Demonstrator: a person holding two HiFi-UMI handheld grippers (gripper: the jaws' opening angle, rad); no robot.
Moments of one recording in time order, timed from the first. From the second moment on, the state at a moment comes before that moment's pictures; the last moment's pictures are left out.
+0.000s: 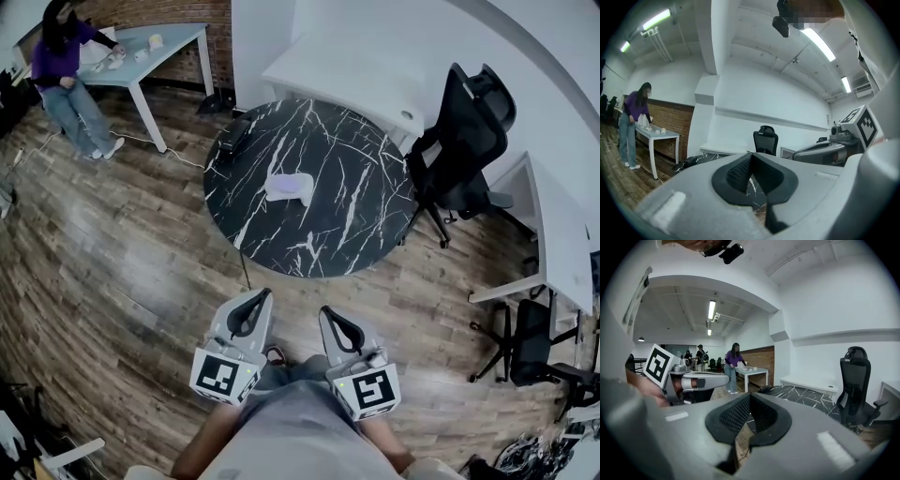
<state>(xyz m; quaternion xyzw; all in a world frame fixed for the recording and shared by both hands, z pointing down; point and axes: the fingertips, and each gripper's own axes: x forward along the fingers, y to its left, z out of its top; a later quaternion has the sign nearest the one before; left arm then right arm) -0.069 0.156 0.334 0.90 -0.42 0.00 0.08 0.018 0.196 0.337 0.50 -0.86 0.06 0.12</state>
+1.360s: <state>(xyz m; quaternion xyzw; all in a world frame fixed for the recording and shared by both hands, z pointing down) -0.006 0.023 0.369 0.88 -0.45 0.00 0.13 0.084 0.050 0.356 0.46 -0.88 0.06 0.12</state>
